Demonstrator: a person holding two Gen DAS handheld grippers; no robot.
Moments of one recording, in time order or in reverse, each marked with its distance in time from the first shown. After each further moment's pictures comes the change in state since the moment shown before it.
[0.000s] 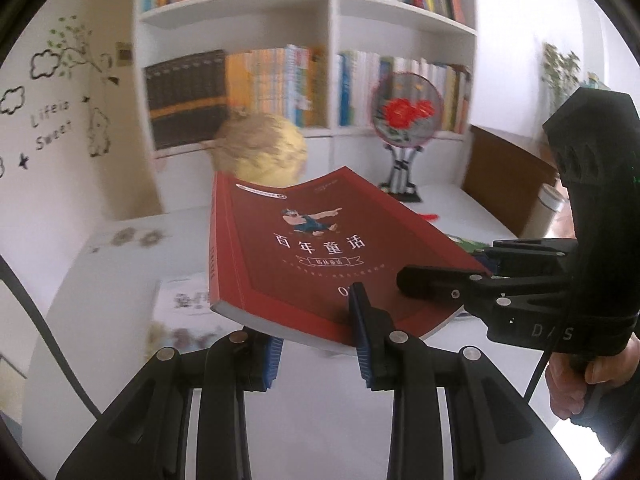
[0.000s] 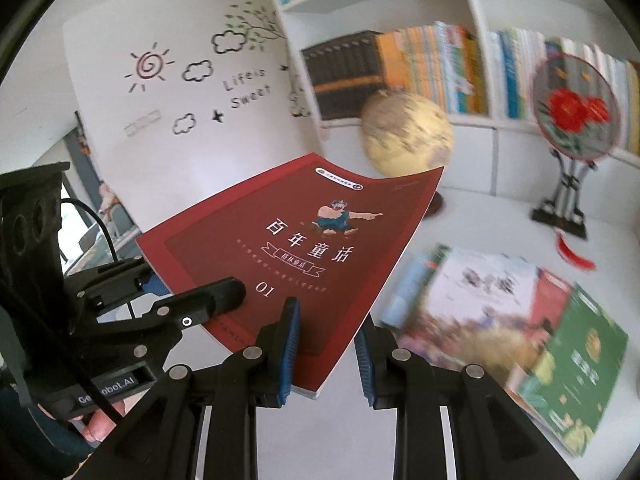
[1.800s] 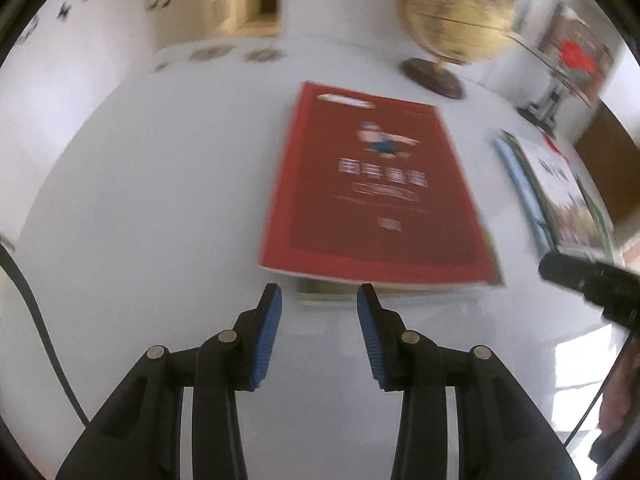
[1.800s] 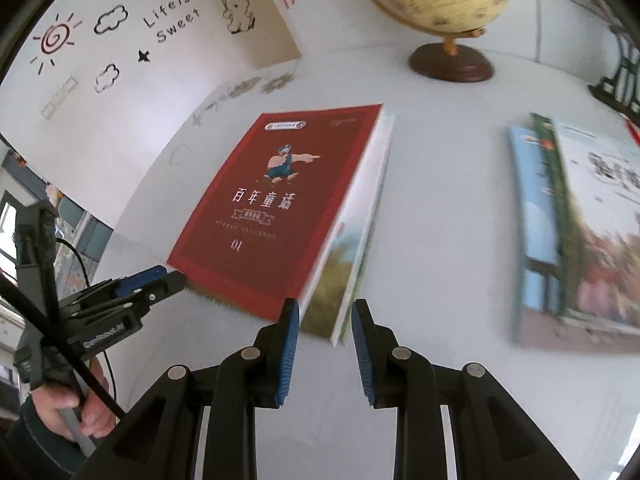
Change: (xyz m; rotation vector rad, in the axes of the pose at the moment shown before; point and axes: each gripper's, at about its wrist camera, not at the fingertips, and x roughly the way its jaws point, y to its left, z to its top) left arm 0.109 0.210 -0.130 -0.219 0.416 0.099; right arm 0.222 0.042 -0.029 0.252 0.325 -0.110
